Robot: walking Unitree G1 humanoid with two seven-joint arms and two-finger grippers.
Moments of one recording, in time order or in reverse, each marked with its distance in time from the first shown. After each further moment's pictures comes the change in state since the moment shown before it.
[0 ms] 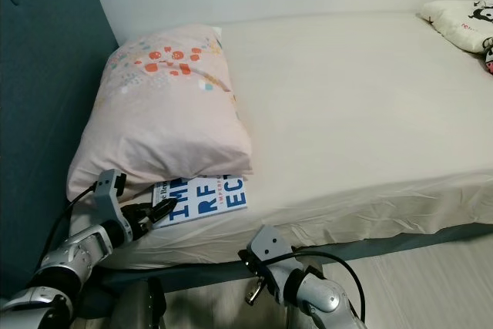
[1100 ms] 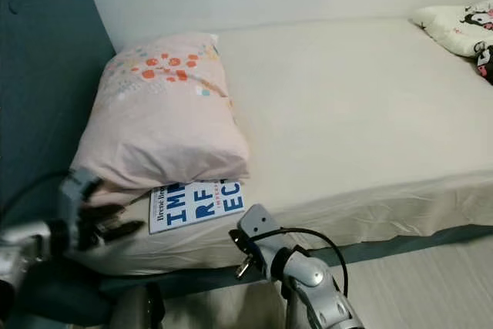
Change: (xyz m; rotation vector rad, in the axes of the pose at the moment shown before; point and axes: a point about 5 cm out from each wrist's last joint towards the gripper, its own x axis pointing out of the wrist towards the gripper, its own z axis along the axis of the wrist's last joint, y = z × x) left arm -0.050 0.013 0.027 0.503 0.284 -0.237; right arm 0.026 -0.017 0.019 -0.008 -0.061 -0.032
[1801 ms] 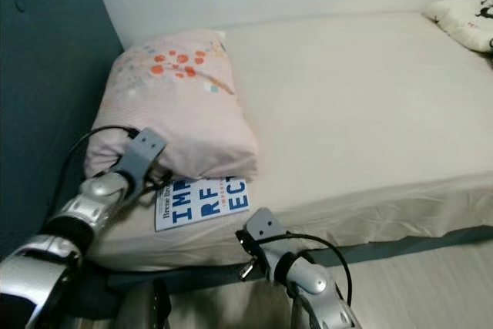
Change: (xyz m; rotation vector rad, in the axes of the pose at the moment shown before) left arm 0.087 0.003 0.095 0.355 -0.083 0.584; right arm -0.001 0.007 -0.006 0.031 -0.007 -0.065
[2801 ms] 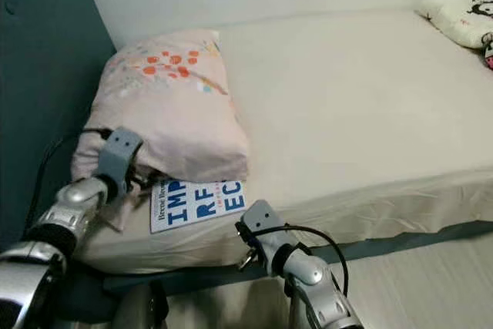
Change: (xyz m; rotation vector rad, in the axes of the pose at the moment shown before) left arm -0.030 0.023 -0.040 -0.284 -0.096 -0.113; right arm 0.008 -0.006 0.005 -0.031 0.007 0.004
